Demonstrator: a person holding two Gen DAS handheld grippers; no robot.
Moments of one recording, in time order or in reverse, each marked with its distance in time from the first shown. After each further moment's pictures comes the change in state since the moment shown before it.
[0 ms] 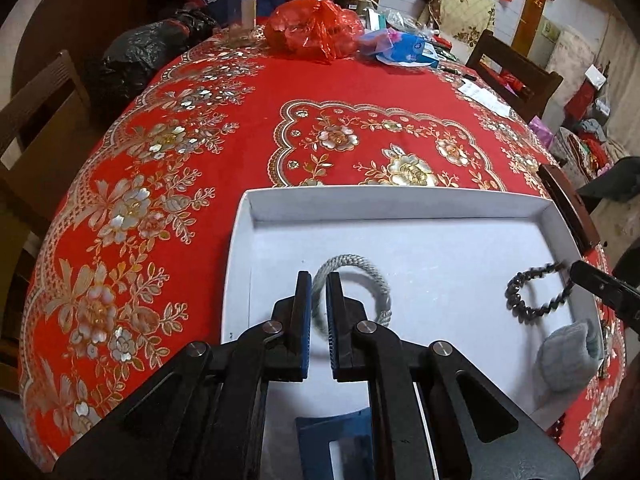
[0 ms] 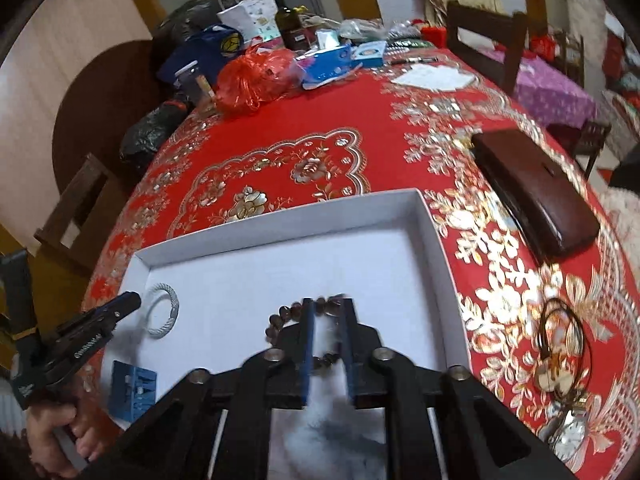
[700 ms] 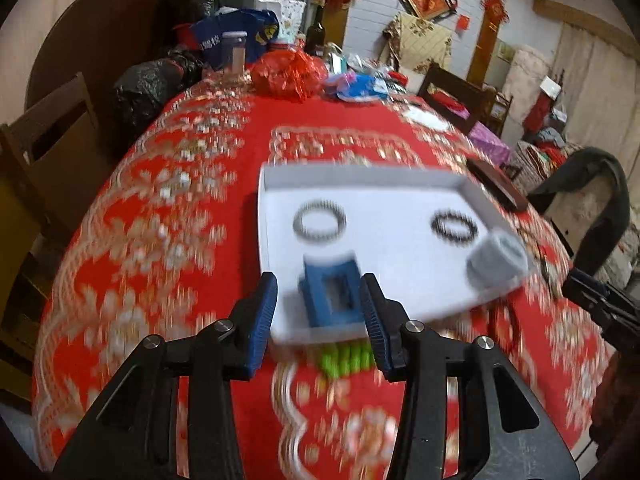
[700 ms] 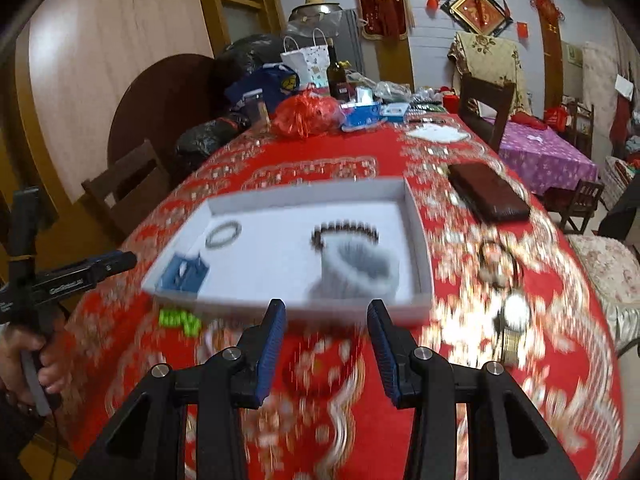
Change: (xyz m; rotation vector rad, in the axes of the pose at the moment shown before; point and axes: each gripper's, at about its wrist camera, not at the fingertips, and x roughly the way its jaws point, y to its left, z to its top) left arm -0.121 0.018 -0.106 0.063 -0.153 -0.118; right arm -0.116 0.021 -0.147 -0.191 -0.214 -0.011
